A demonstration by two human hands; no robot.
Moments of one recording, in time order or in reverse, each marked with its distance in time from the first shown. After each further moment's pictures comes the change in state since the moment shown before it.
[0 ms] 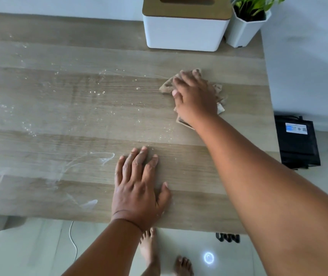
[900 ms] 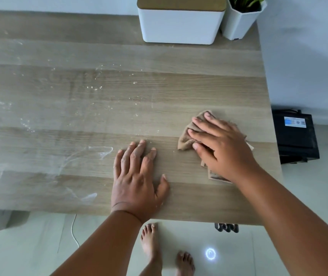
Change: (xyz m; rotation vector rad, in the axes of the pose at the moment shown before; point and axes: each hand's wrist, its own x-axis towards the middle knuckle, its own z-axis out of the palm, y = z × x) left_hand 0.000 0.000 0.001 0.005 0.030 0.004; right_hand -0.152 0.048 -0.008 0.027 0.106 -0.268
